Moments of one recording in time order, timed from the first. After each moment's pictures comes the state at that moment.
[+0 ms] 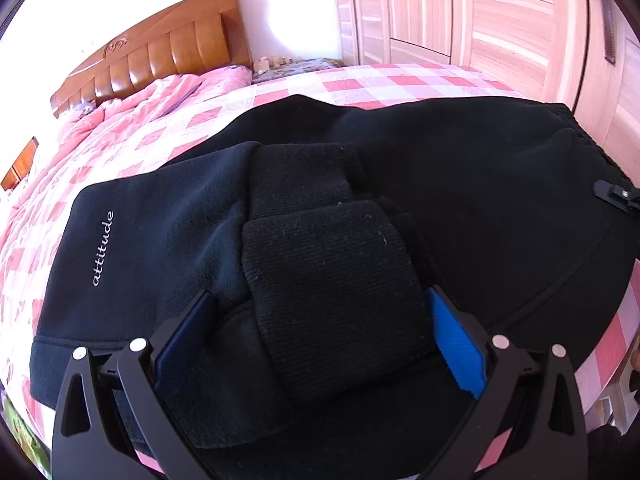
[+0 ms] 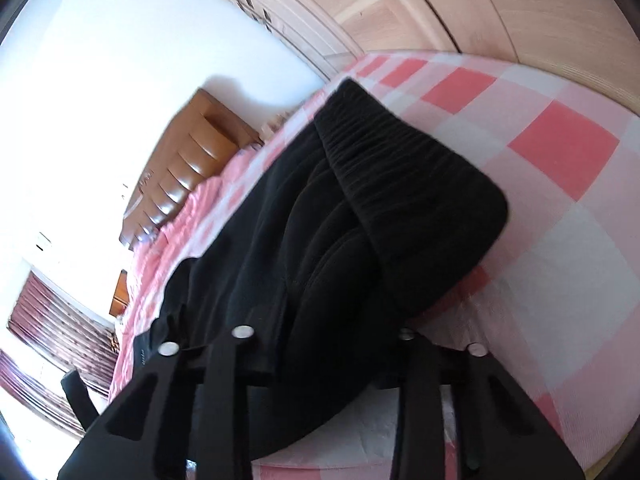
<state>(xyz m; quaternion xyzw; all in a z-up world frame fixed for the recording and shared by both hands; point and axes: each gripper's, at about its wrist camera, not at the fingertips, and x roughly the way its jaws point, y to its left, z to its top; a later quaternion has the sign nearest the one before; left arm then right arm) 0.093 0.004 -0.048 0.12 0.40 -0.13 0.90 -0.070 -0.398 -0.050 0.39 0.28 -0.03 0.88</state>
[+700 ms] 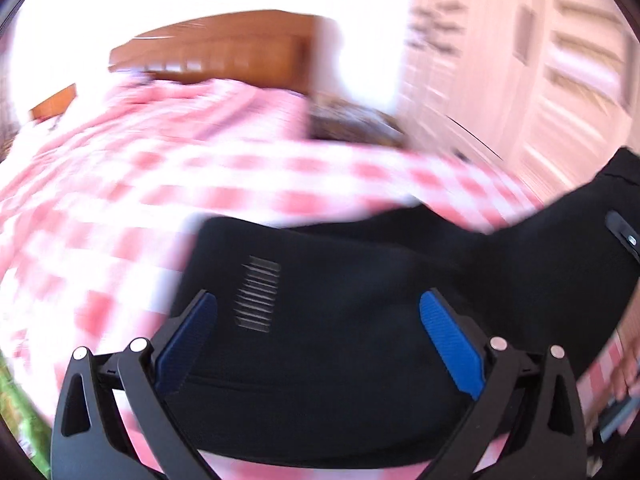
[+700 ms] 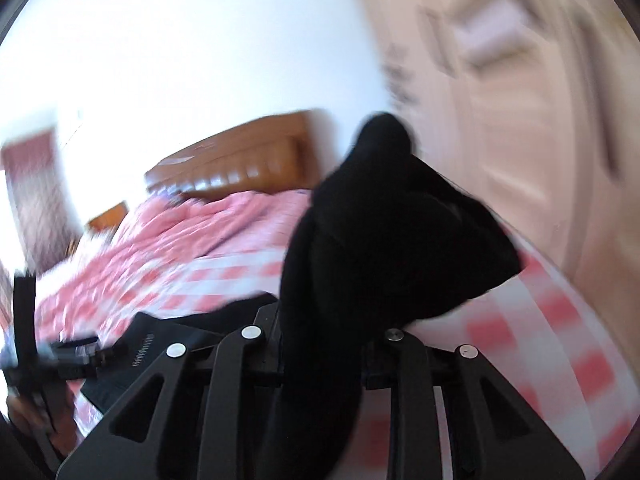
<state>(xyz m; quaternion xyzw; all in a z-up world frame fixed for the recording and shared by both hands) 0.109 0.152 0.041 -0.02 0.35 -0.06 0.94 -0.025 -0.218 0.096 0.06 0.17 0.06 0.98</state>
